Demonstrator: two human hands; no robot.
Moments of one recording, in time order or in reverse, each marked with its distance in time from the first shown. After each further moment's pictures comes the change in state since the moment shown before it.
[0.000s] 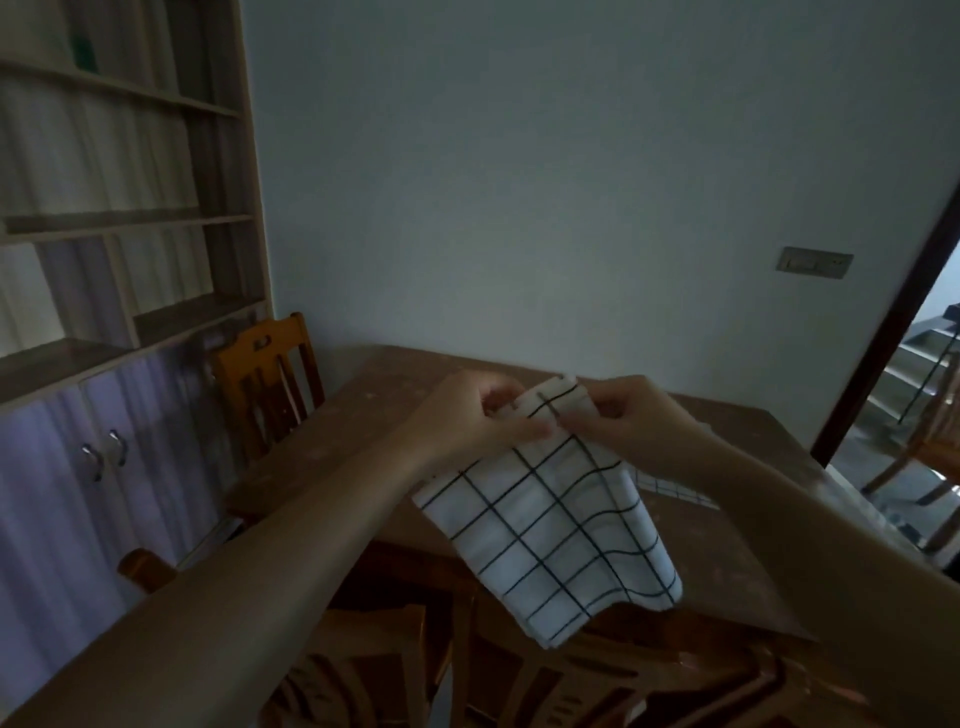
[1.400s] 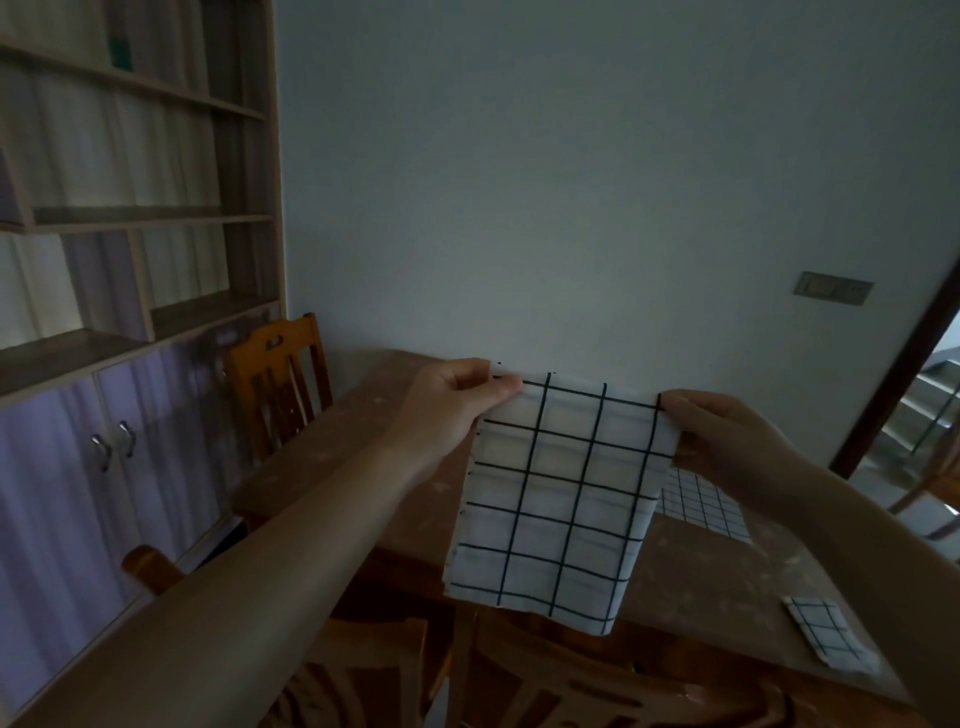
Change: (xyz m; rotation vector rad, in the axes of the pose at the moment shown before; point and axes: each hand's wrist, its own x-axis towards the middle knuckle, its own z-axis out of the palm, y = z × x) left_hand 0.006 -0.015 -0.011 -0.500 0.278 -0.022; right_hand -0.006 0.037 -0.037 0.570 0.052 0.200
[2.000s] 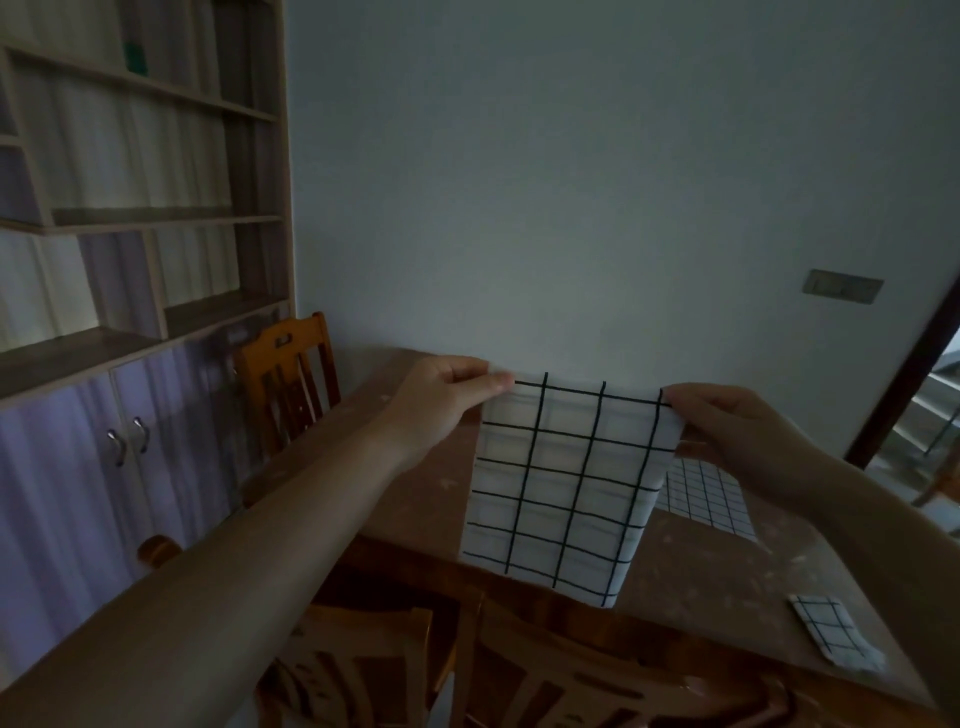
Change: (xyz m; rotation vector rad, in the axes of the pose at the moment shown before) left_hand -0.010 0.014 -0.013 0.085 -0.078 -0.022; right_hand -0.012 -0.011 -0.005 -0.139 -0.060 -0.053
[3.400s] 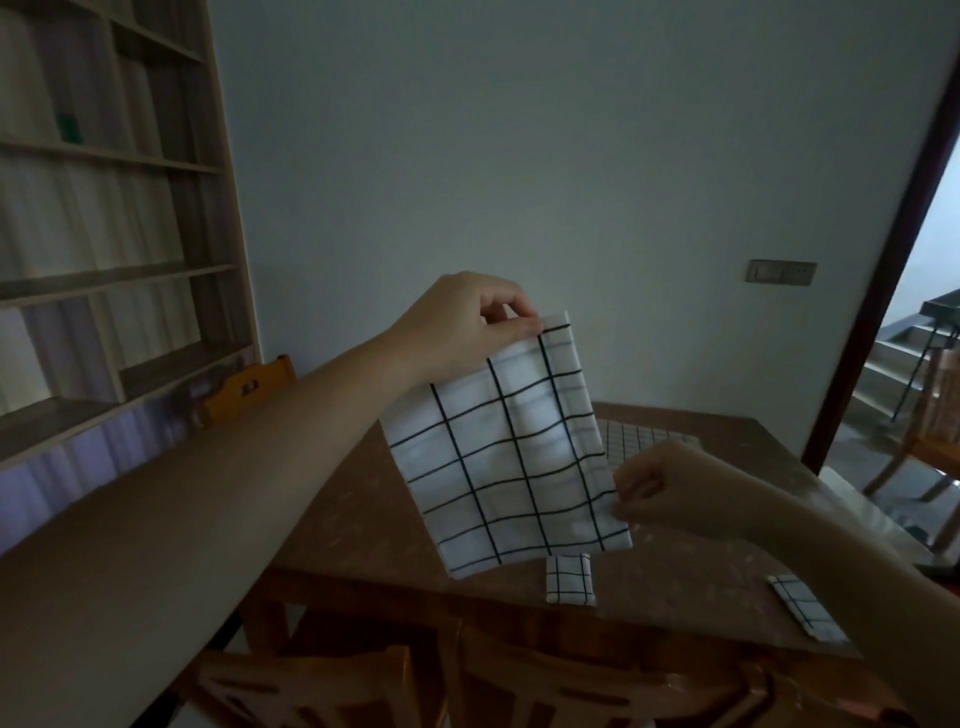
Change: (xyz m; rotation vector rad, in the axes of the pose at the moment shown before) left_hand 0.052 0.096 0.044 0.674 -0.155 0.386; right_hand -0.041 -0.001 0.000 -0.649 -0.180 0.028
